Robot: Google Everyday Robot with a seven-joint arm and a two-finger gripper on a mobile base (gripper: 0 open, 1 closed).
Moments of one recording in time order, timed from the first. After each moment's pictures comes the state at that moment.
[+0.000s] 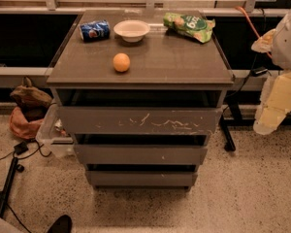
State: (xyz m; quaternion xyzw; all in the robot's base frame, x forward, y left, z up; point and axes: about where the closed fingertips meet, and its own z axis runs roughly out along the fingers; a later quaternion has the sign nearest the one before) arm 0.438 -0.217 0.977 -0.60 0.78 -0.03 0.16
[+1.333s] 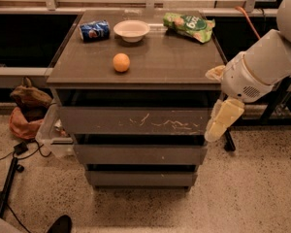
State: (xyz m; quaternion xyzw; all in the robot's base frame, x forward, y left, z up) arm 0.500 -0.161 0.871 -0.63 0.74 0.08 0.23
